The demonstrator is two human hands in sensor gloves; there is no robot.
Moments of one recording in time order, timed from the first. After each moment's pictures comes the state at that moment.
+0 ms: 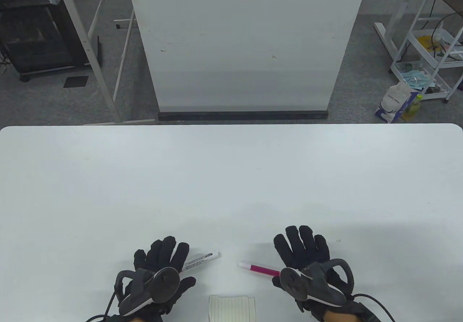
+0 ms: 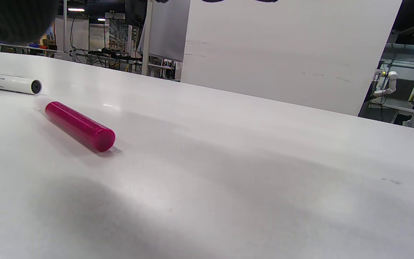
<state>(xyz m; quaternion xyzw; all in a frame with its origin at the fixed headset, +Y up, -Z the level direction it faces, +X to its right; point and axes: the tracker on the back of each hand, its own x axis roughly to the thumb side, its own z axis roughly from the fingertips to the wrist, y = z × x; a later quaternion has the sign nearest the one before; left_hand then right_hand) -0.206 -0.734 -0.229 -0.02 -0.14 0.03 0.99 0.132 -0.720 -0.228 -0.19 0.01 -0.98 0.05</state>
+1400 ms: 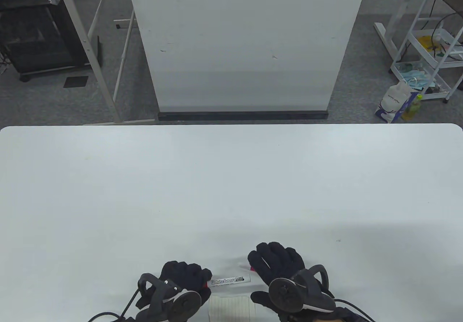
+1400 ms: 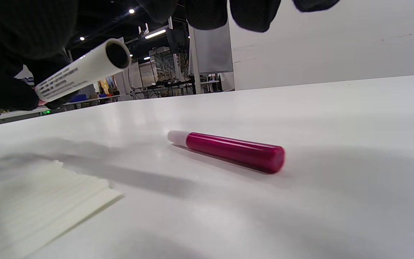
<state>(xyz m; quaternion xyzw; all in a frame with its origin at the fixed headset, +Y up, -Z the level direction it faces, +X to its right) -0.152 -0.718 -0.196 0.09 -0.30 0.03 0.95 0.093 -0.716 -0.208 -0.29 0.00 -0.95 -0.11</state>
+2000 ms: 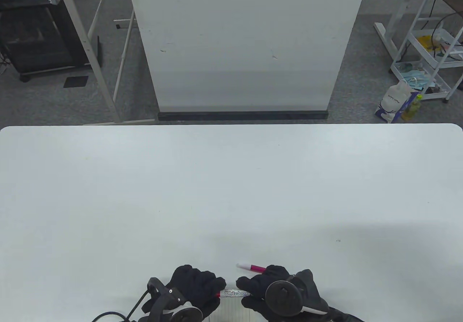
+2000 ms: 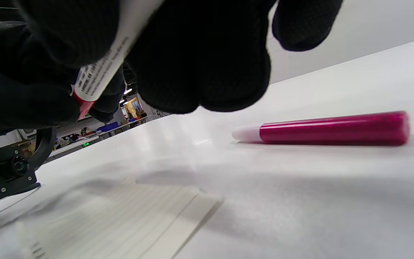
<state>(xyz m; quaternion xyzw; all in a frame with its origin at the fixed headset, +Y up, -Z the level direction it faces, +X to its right) -0.149 -0.717 -0.187 0.10 -0.36 0.09 0.92 0.082 -0.723 -0.203 -0.32 0.00 -0.92 -0.21</state>
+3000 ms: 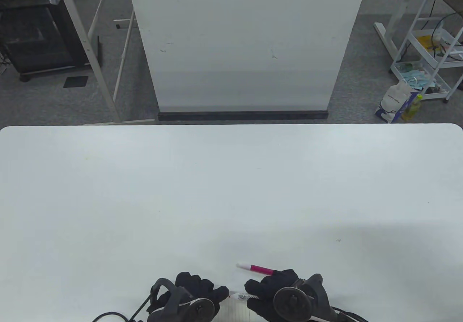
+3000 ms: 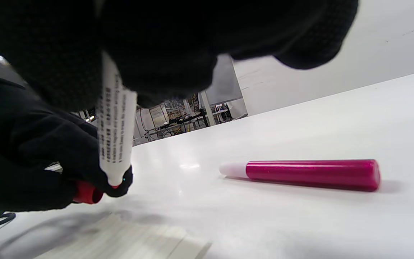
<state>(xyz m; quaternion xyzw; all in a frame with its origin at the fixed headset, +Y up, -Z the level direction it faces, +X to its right) -0.132 -0.744 -0.191 -0.03 -0.36 0.01 0.93 0.091 -0.714 -0.191 -0.29 0.05 -0.93 -0.21</state>
